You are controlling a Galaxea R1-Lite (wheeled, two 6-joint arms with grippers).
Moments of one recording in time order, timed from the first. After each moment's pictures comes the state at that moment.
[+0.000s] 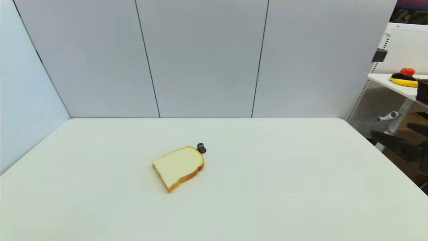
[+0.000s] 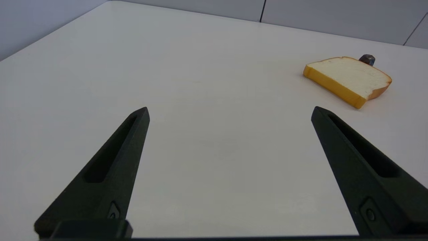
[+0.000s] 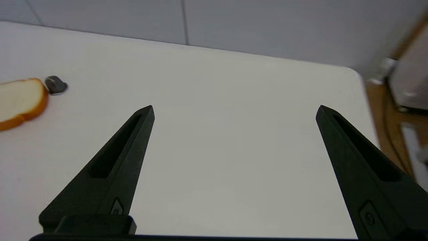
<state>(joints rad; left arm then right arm) 0.00 0.00 0.00 0.00 0.05 -0.10 -0.08 1.02 -0.51 -0.37 0.25 -0.07</state>
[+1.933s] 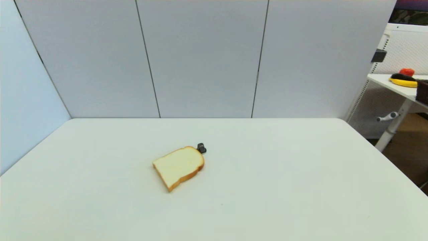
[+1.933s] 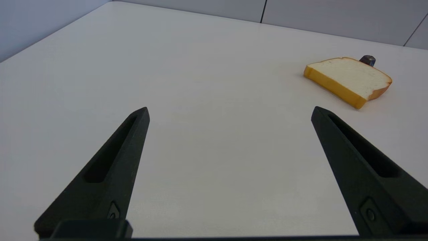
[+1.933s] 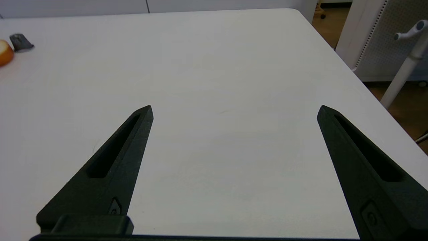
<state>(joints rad) 0.00 0.00 0.00 0.00 0.05 -0.10 0.00 0.00 0.00 0.01 -0.02 0.03</state>
